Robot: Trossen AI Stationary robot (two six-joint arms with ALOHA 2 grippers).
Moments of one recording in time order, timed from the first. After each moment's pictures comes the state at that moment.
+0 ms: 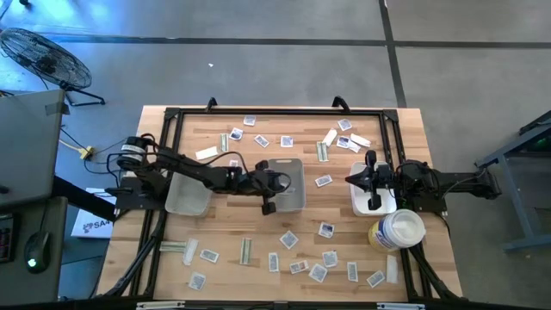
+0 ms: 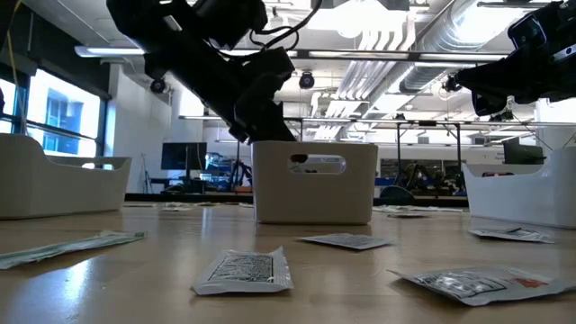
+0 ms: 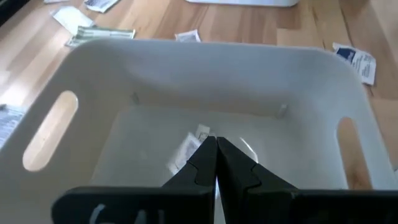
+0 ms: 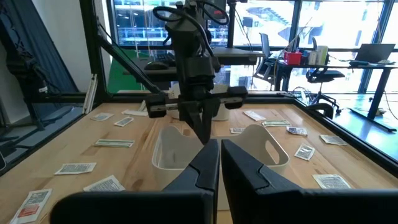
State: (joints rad) left arm -0.08 1.73 0.90 0.23 -0.24 -0.12; right arm 0.00 0.03 0.01 0.03 0.02 0.00
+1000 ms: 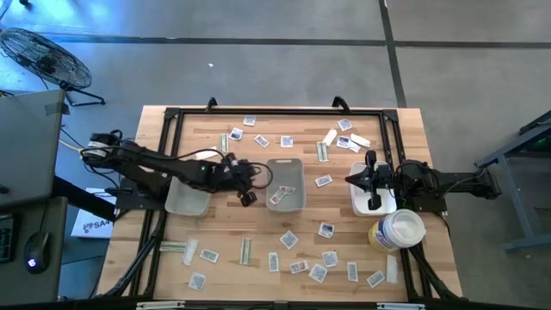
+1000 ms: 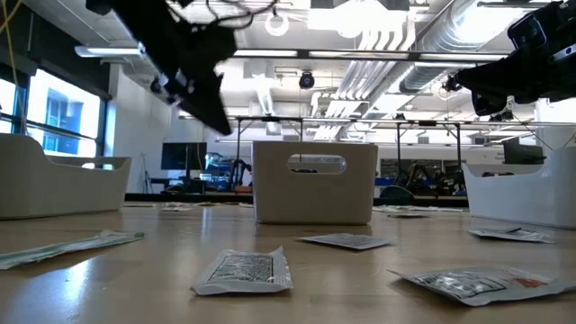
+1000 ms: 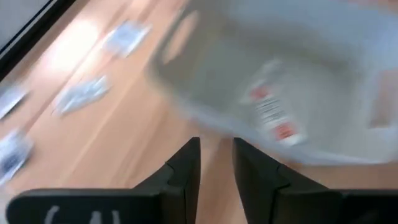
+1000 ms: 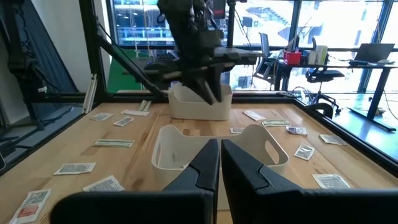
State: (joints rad) left arm -0.12 1.42 0.90 -0.42 -0.51 -0.48; right arm 0.00 0.03 0.01 0.03 0.02 0.00
